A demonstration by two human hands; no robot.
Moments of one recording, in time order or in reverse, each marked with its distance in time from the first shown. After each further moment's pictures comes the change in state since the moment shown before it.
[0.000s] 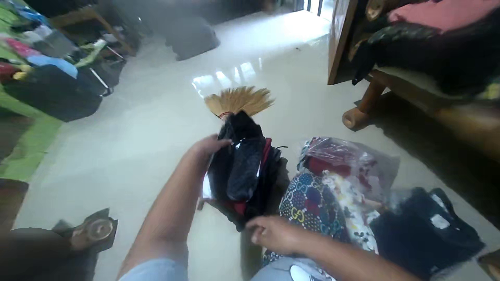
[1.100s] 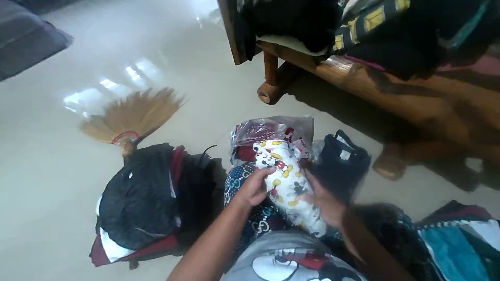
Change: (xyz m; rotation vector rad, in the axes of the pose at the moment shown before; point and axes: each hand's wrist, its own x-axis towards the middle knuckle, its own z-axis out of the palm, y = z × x) left_hand -0.122 0.073 0.328 -0.964 -1.071 0.031; right_hand -0.218 0.151 -0.030 0.930 0.976 -0.011
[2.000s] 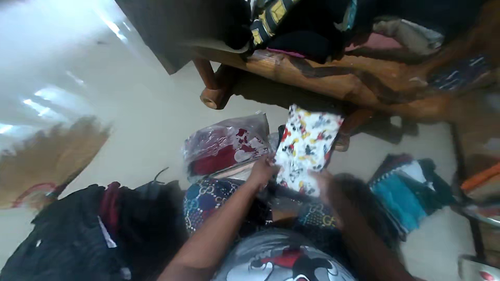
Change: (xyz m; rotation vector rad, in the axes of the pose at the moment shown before) left_hand 0.111 -0.075 0.071 0.976 -0.062 -0.076; right_hand -0.044 0.028 -0.099 -0.090 0.920 0.086
